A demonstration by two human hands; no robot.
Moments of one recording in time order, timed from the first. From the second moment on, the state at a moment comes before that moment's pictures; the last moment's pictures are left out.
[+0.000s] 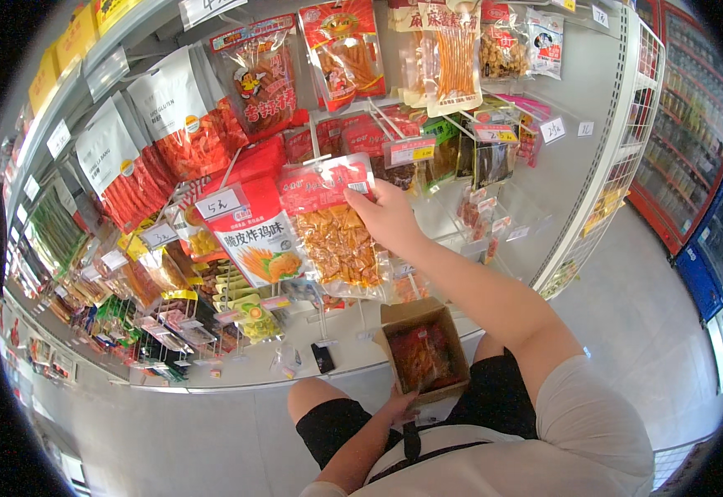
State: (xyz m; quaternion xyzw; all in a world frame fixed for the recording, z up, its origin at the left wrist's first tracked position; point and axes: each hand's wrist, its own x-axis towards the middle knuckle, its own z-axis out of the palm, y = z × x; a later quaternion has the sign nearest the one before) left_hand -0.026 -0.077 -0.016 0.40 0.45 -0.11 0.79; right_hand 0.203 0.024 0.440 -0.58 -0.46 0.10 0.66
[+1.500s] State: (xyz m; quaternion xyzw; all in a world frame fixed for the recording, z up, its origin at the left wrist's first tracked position) left_hand -0.027 -0.078 -0.010 0.42 0.47 -0.12 0.76; right_hand 0.224 -0.180 0.062 -0.81 -0.11 0.23 0.53
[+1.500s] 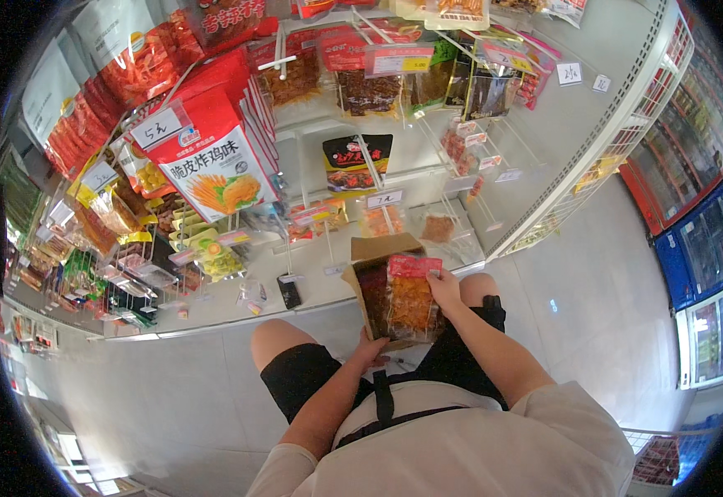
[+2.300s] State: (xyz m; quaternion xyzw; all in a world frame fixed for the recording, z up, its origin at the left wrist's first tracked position) left_hand -0.019 -0.076 -0.014 0.43 0.47 -0.13 0.76; right_hand 0.100 -0.166 0.059 -0.84 -0.50 0.10 0.16
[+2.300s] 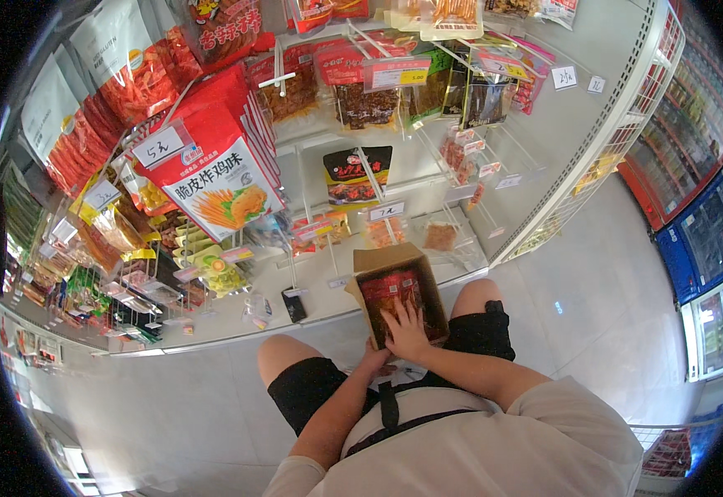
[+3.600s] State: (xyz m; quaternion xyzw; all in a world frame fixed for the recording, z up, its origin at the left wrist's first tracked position) left_hand -0.030 -0.083 -0.007 0.35 0.48 0.01 0.81; right_hand 0.084 -0.223 0.040 -0.53 0.25 0.66 0.46
